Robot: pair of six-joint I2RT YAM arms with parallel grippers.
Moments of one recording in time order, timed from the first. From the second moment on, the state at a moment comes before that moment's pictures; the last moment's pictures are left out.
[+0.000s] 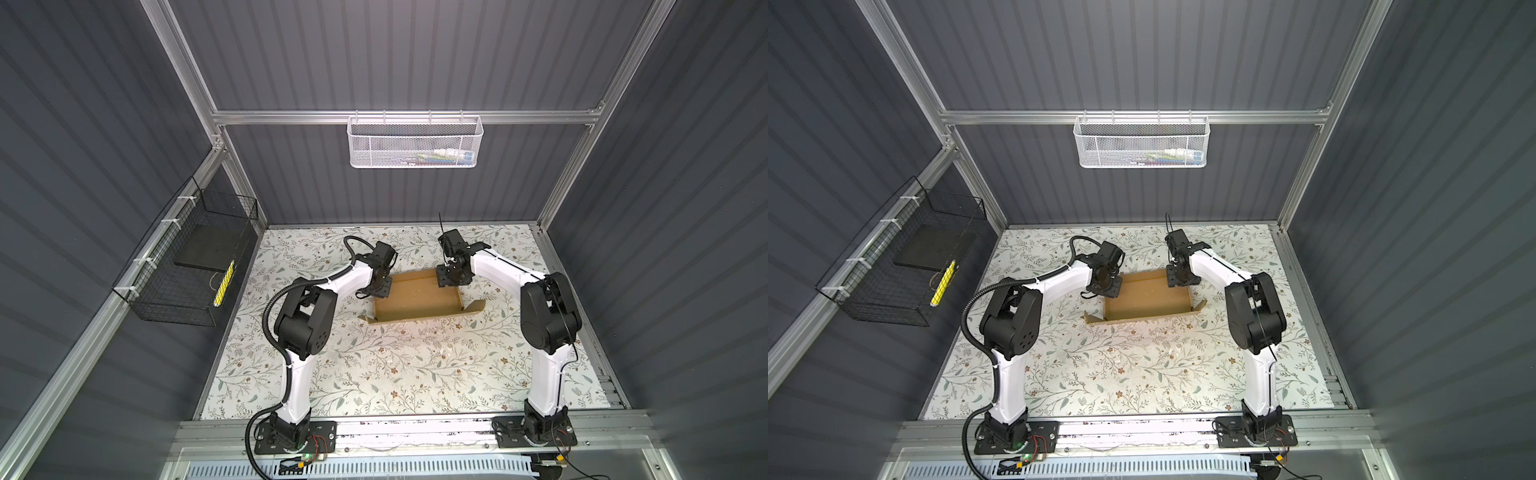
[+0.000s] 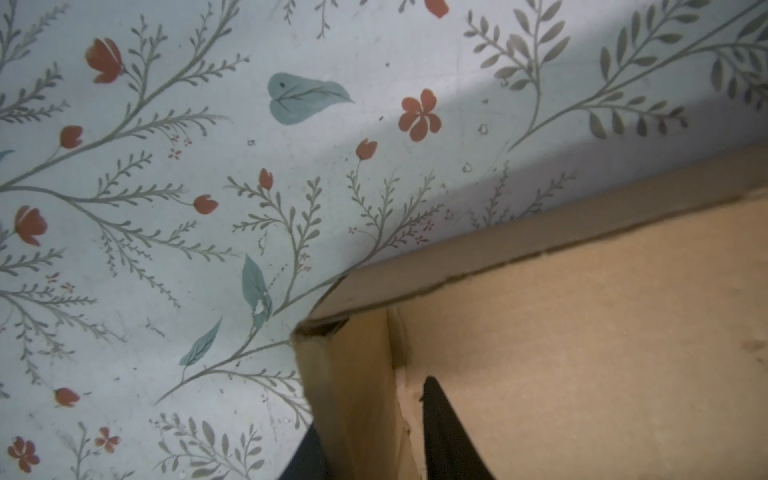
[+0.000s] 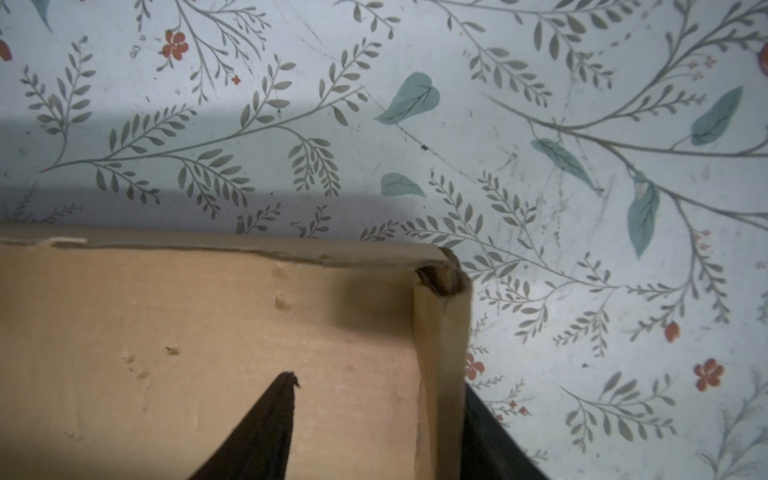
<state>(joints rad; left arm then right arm) -0.54 2.07 1.54 -0.68 -0.13 -0.21 0.43 2.02 1.57 -0.74 0.10 0.28</state>
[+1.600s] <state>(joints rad) -0.46 1.74 1.67 -0.80 -0.05 -0.23 0.33 1.58 1.41 -0.70 0.05 0.29</state>
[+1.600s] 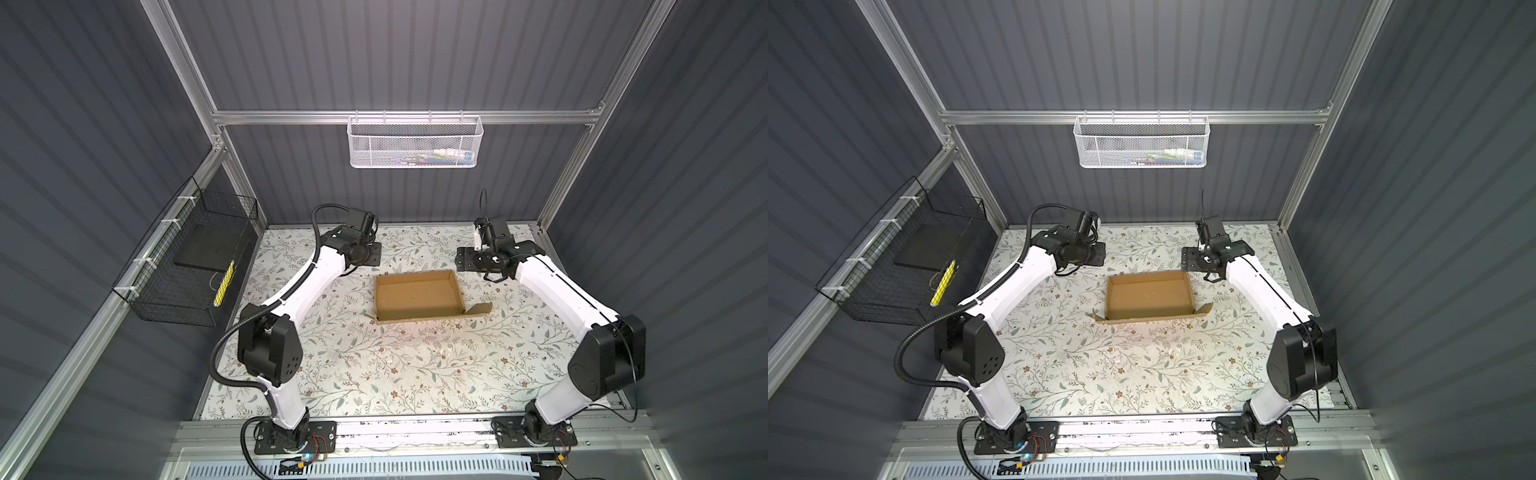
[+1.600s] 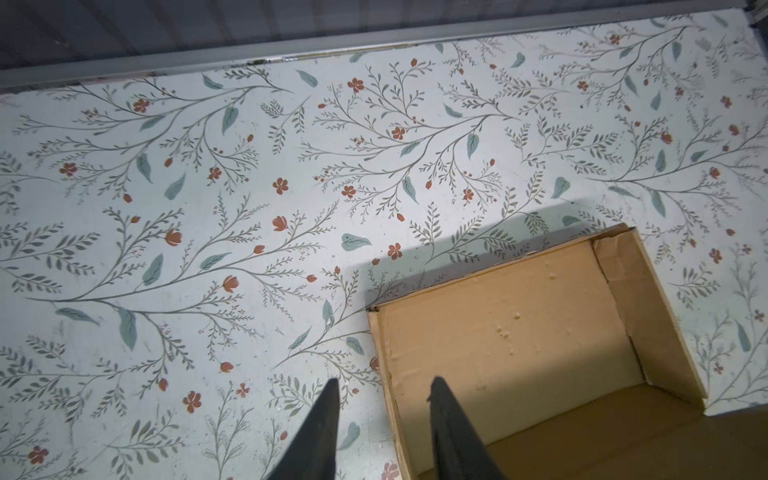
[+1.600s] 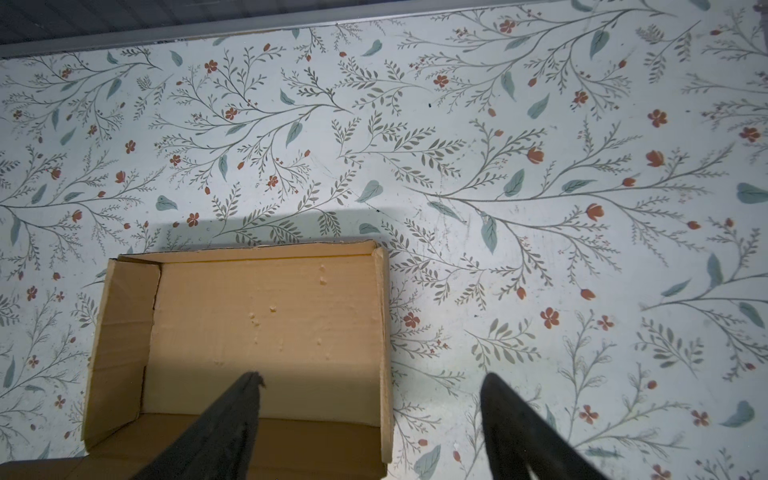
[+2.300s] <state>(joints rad) -0.46 1.22 1.22 -0.98 -0.06 -0.41 0.31 1.33 1.18 -0.72 0.09 0.23</state>
